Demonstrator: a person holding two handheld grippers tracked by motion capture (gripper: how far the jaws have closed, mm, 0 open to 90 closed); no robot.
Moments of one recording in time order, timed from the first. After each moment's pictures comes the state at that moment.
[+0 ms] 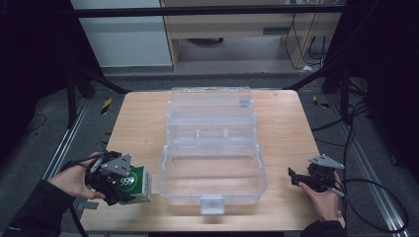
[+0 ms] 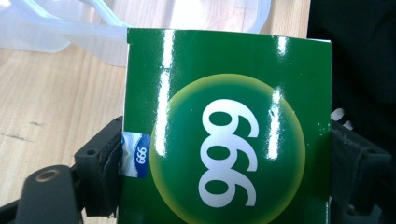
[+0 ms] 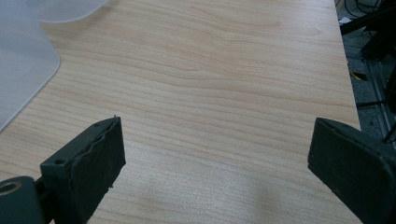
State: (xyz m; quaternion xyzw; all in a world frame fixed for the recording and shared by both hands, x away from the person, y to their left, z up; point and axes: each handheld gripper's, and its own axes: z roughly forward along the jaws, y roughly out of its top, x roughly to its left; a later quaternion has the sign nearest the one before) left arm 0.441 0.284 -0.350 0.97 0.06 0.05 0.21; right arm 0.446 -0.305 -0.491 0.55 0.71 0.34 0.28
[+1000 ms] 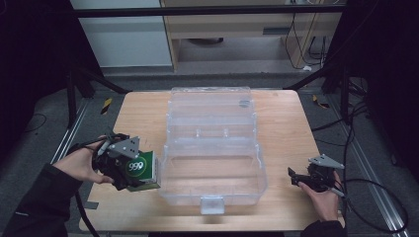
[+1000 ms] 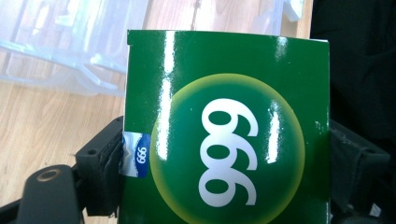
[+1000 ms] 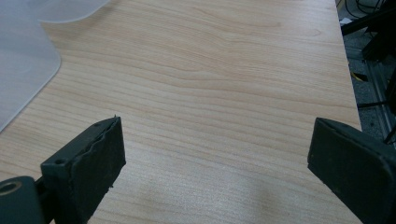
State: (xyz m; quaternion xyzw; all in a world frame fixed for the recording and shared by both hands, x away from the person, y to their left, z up) left arm 0.458 0.251 -0.310 0.97 0.06 0.06 0.23; right arm 0.446 -0.305 -0.491 0.55 0.71 0.35 0.29
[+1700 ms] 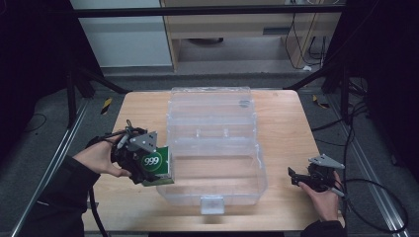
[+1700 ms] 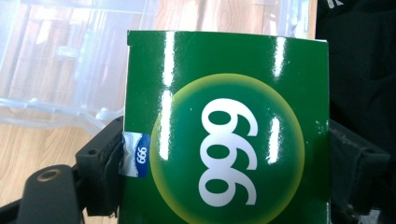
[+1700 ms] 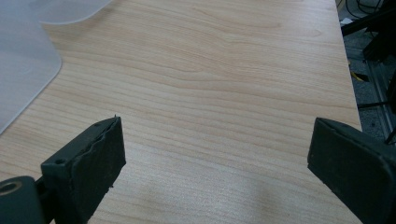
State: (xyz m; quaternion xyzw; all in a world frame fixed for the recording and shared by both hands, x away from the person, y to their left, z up) left arm 0.473 0.212 -0.309 0.97 0.04 0.05 0.22; right arm 0.447 -0.306 -0.491 0.54 0.71 0.35 0.28
